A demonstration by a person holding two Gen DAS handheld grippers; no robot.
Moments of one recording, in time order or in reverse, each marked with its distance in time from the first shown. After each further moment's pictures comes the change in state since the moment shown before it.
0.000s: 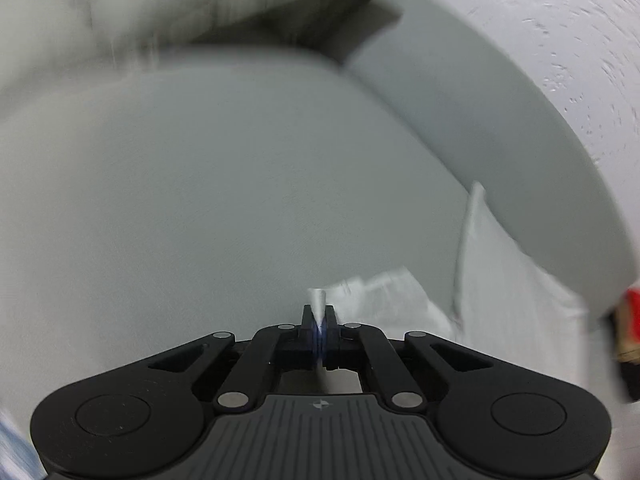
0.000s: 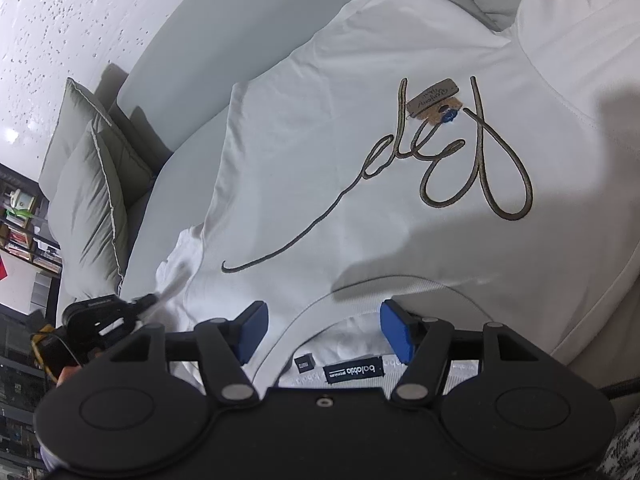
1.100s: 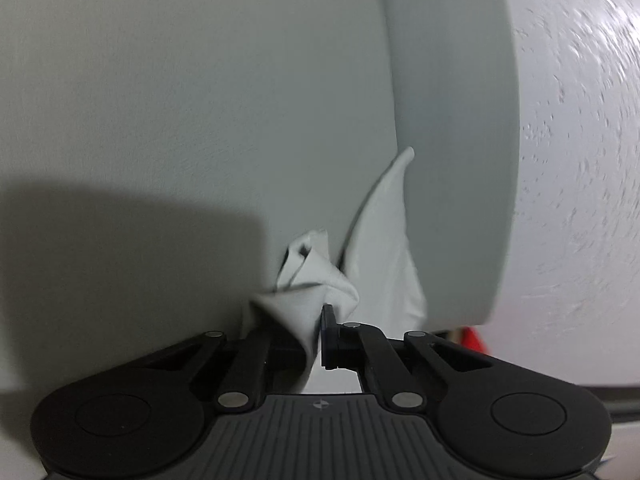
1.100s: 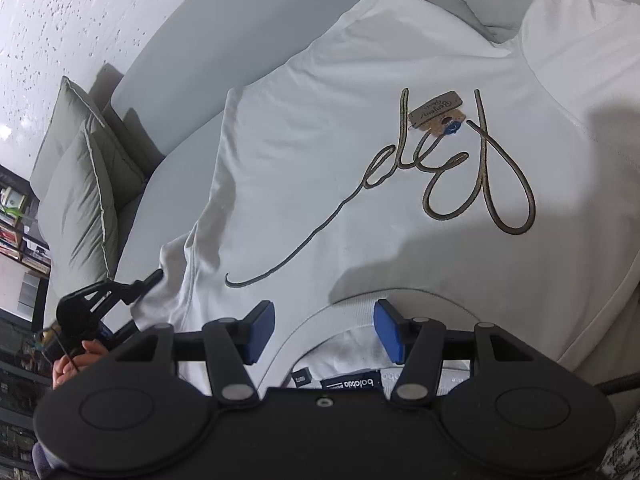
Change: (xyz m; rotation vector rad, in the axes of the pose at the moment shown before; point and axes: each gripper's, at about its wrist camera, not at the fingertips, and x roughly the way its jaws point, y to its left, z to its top) left arm 0.053 0.028 -0.018 -0.531 0.320 -0.512; right arm 0.003 0.007 0.000 -0.017 -0.028 -0.037
